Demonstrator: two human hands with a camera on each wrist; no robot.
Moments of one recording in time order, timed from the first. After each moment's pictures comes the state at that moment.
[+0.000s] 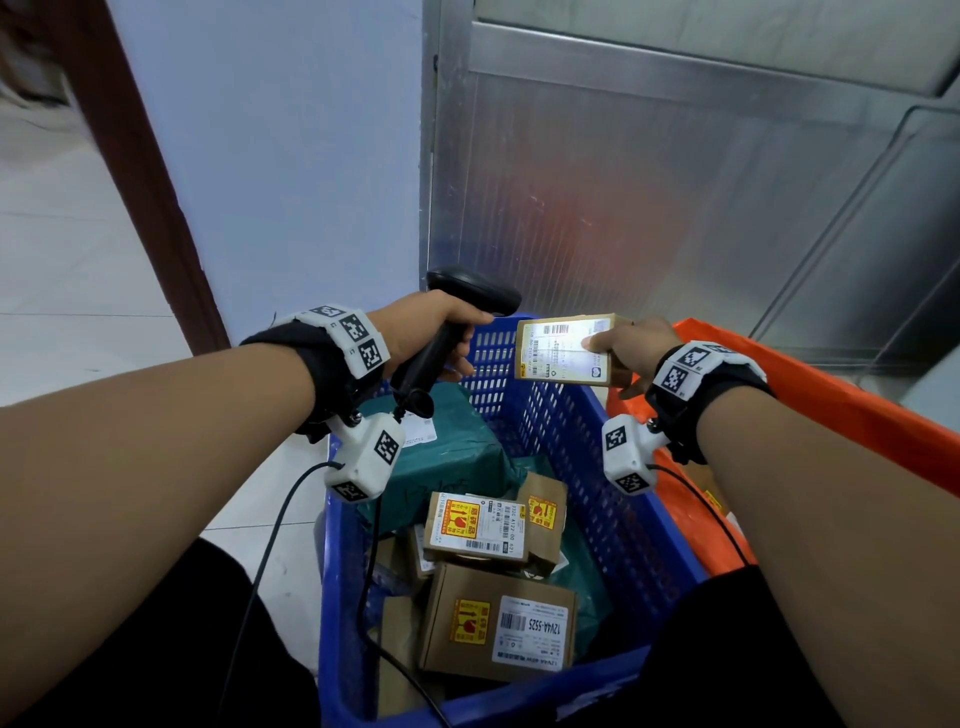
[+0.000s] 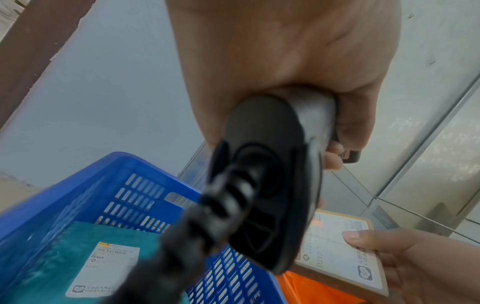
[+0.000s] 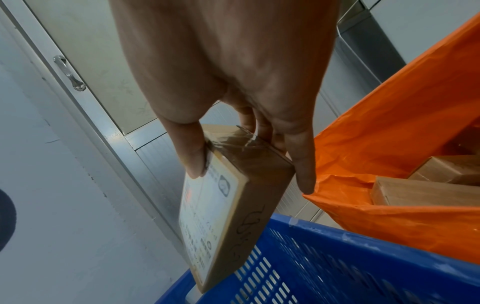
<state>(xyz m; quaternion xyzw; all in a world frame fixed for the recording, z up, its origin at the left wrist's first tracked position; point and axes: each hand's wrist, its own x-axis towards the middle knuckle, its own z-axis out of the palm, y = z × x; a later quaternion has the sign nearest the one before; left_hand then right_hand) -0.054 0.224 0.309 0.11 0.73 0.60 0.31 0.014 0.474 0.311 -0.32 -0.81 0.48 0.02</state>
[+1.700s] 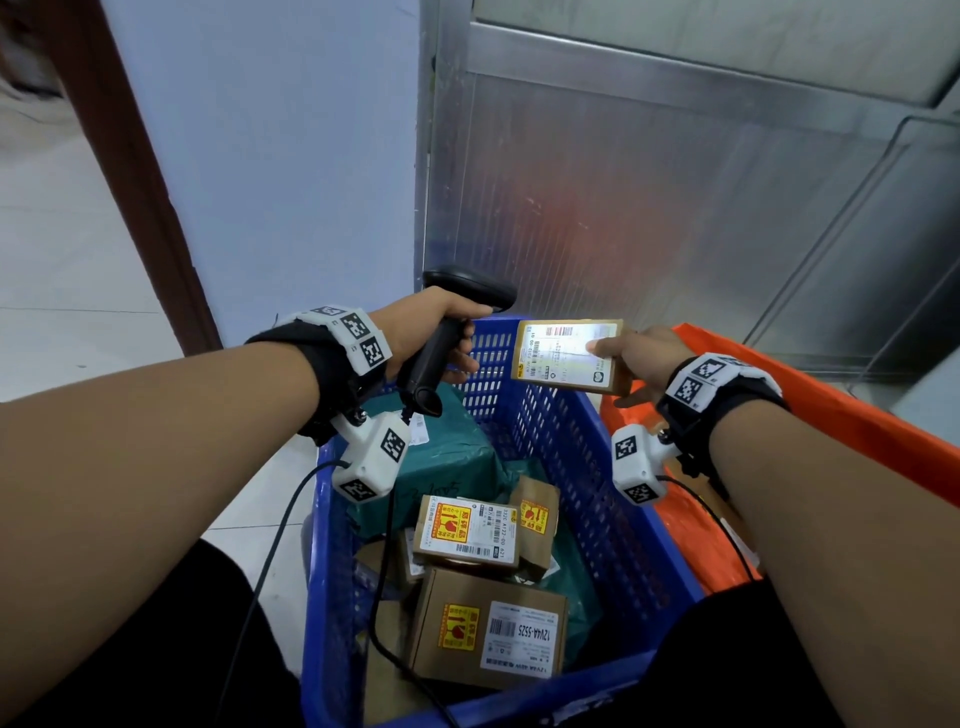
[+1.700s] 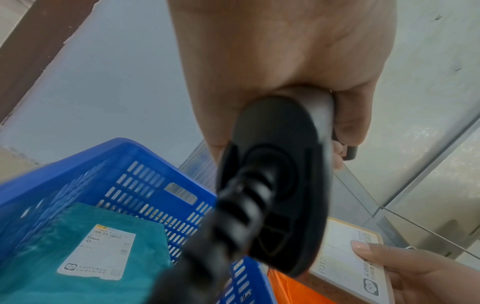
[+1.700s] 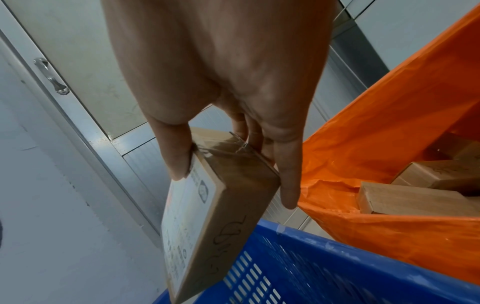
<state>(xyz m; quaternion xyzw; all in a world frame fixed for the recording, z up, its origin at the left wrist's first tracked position) -0.052 0.232 0.311 0.09 0.69 0.64 0.33 0.019 0.491 0.303 -0.30 -0.81 0.50 0.01</state>
